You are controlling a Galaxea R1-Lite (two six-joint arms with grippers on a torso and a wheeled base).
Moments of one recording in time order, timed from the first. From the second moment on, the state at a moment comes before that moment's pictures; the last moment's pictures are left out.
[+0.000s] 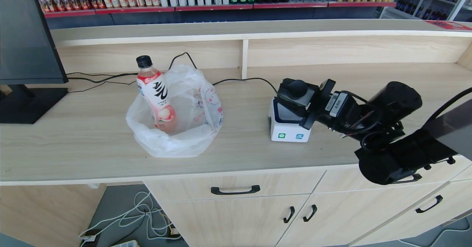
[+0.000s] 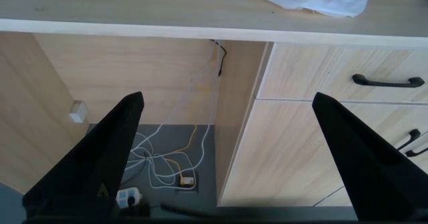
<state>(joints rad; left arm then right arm) 0.00 0.00 0.00 0.00 0.00 0.00 0.32 2.08 -1.02 -1.57 0.79 -0.71</state>
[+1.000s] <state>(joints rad) 0.00 0.00 0.00 0.00 0.00 0.00 0.30 2.17 -1.11 -1.57 0.79 -0.71</state>
